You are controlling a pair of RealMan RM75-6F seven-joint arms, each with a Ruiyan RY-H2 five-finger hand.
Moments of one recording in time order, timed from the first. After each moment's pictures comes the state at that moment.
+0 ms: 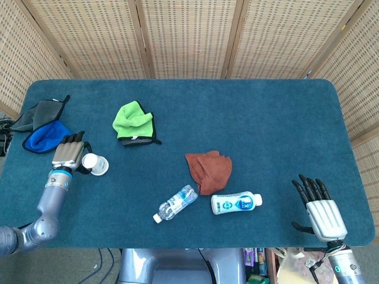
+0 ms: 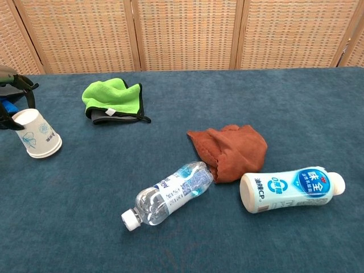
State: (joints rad) left arm -0.84 -1.21 -0.11 -1.70 0.35 1.02 0.65; right arm 0.12 -1.18 0.00 -1.66 -1.56 1.39 -0.19
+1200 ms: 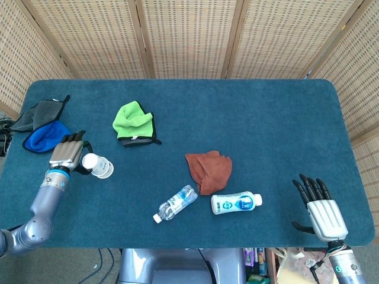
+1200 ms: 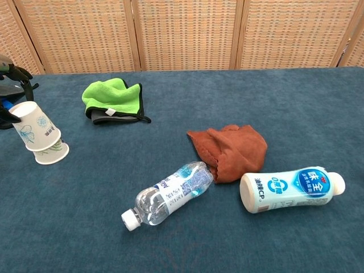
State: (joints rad) left arm -0.87 -1.11 -0.11 -1.82 0.31 0.99 0.62; right arm 0.12 -1.18 0.00 -1.66 -1.56 1.39 -0.18
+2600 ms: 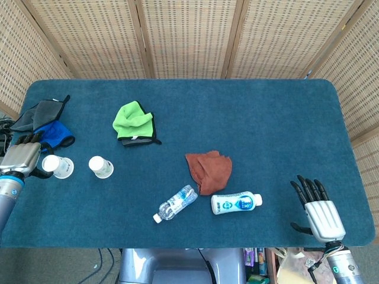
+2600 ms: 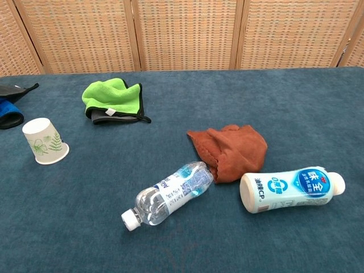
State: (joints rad) left arm -0.72 -0.85 -0.04 -1.85 0.55 0.88 0.44; right arm 0.12 -1.19 -0.01 -1.67 -1.55 1.39 -0.21
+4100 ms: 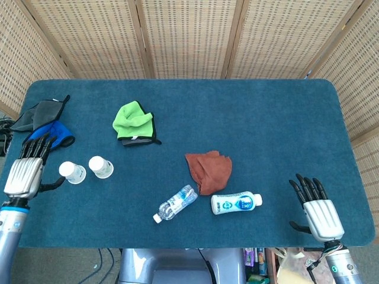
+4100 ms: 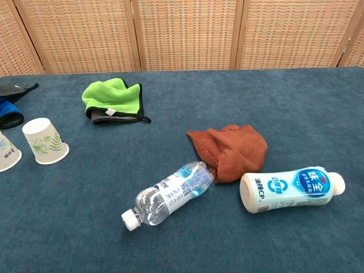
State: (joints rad) left arm -0.38 -1.08 -0.03 -1.82 1.20 1.41 0.18; right arm 0.13 -1.20 0.00 -1.65 -1.58 1.41 -0.22
